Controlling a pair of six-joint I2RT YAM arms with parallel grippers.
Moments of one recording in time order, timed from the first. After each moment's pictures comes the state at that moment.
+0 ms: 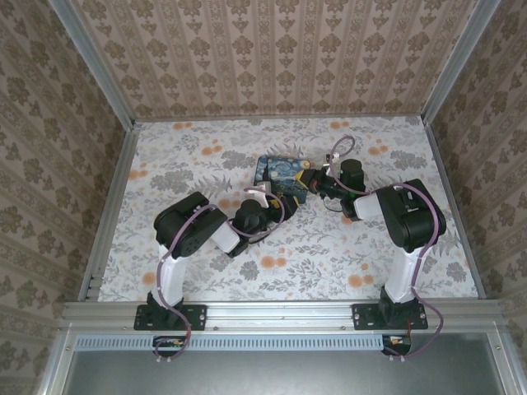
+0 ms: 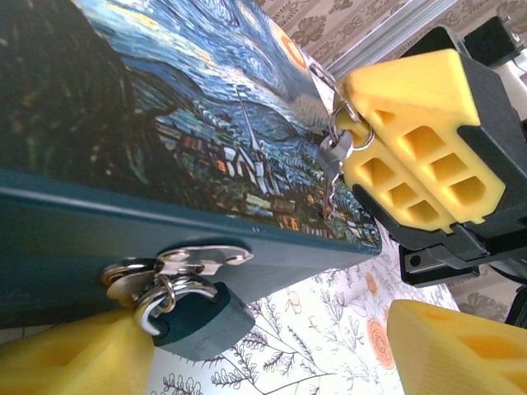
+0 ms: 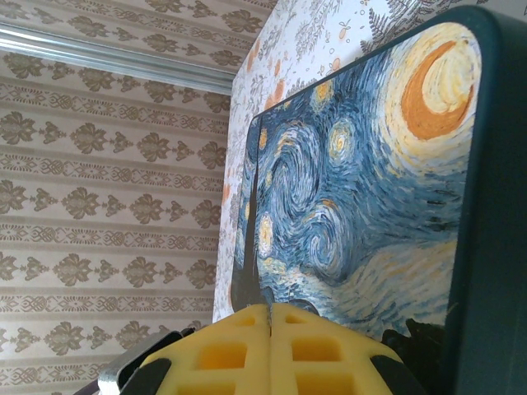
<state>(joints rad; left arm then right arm) -0.83 2.06 0.67 1.20 0.06 -0.87 0.22 1.91 0.78 0.84 -0.70 1.10</state>
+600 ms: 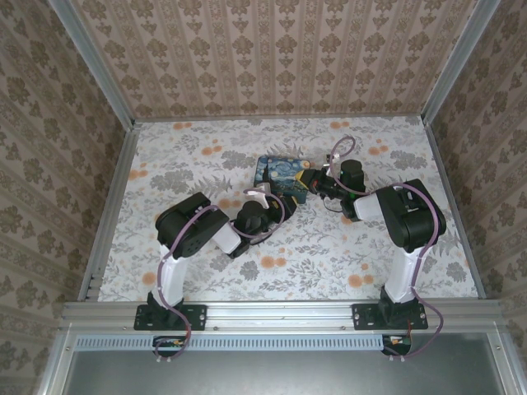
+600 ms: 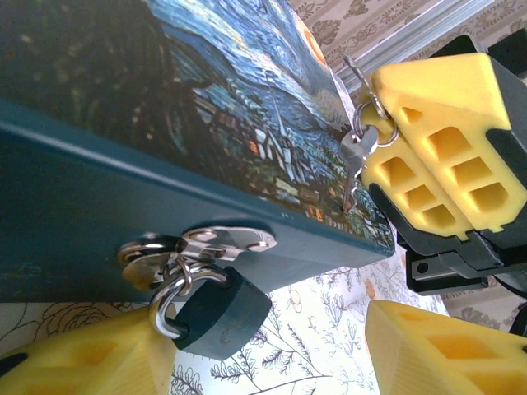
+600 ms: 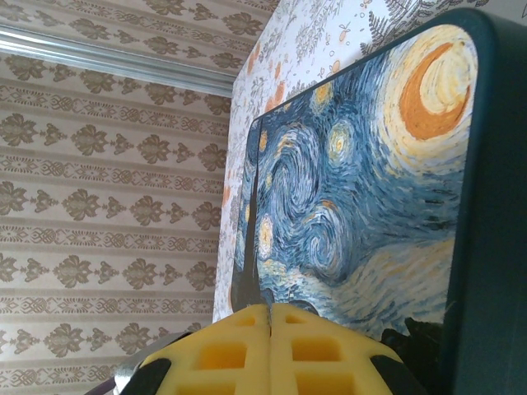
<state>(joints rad) -0.85 2.07 0.68 1.18 0.02 -0.94 0.22 1.91 0.77 0.85 -0.69 1.10</state>
